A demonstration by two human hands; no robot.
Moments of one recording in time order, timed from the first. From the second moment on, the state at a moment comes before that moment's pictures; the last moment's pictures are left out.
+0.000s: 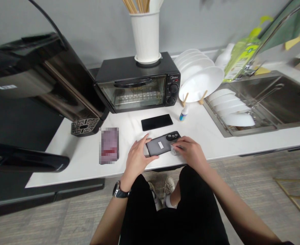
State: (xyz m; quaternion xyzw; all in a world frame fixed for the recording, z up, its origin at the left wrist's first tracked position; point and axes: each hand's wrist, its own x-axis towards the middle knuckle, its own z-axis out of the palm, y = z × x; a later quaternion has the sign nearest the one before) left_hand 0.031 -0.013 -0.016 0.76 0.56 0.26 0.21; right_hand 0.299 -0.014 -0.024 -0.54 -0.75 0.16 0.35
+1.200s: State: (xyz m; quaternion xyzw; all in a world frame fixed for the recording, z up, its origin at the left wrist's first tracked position) left_hand 0.033 -0.012 -0.017 0.76 0.56 0.25 0.22; right_hand 0.295 0.008 -0.025 -0.58 -0.75 0.04 0.31
